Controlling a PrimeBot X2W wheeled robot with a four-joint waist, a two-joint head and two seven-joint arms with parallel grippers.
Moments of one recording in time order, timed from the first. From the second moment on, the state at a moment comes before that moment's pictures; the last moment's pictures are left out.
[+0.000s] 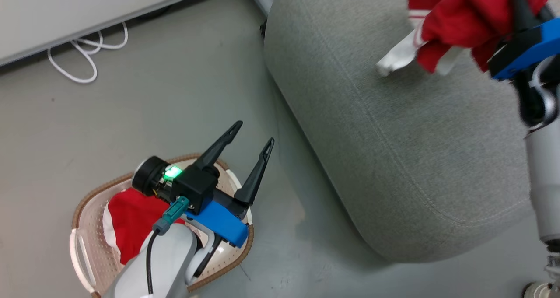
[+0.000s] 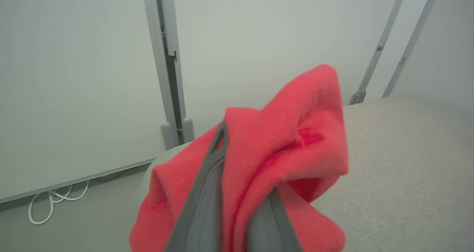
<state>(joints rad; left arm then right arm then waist) -0.41 0.22 -0.57 0.31 -0.31 -0.13 -0.26 -0.90 -0.18 -0.09 0.67 0.17 0.13 -0.03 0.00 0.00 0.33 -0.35</state>
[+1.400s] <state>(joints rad) -0.52 0.20 -0.59 0.22 -0.26 -0.13 -0.26 -0.96 -0.37 -0.46 1.01 0.01 0.13 -0.25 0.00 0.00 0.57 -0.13</state>
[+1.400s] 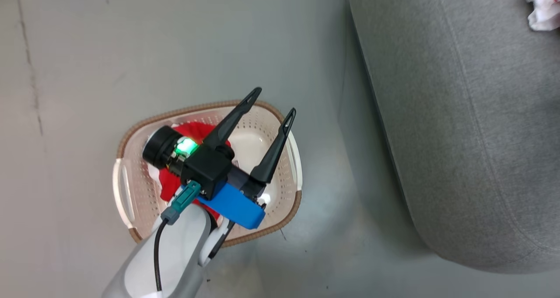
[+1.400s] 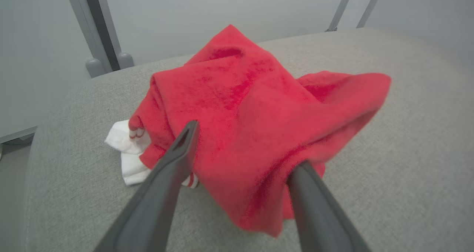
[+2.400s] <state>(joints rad) -0.12 0.12 -0.23 0.35 -0.28 -0.13 -0.26 -0.19 -0.07 -0.19 0.25 -0.04 0.13 -0.14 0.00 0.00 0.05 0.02</state>
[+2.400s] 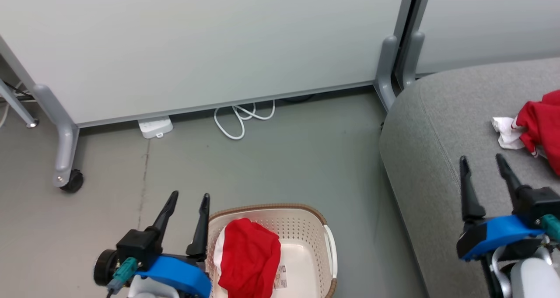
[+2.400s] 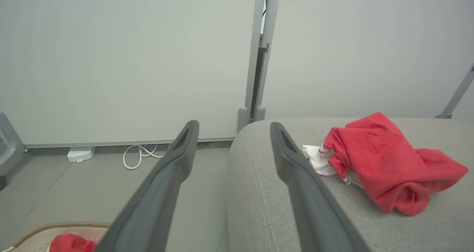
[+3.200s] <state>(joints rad) -0.07 0.13 -0.12 0.38 -0.29 -0.13 -0.26 -0.04 -0.05 -0.04 0.15 0.04 0.13 -0.09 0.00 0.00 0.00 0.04</state>
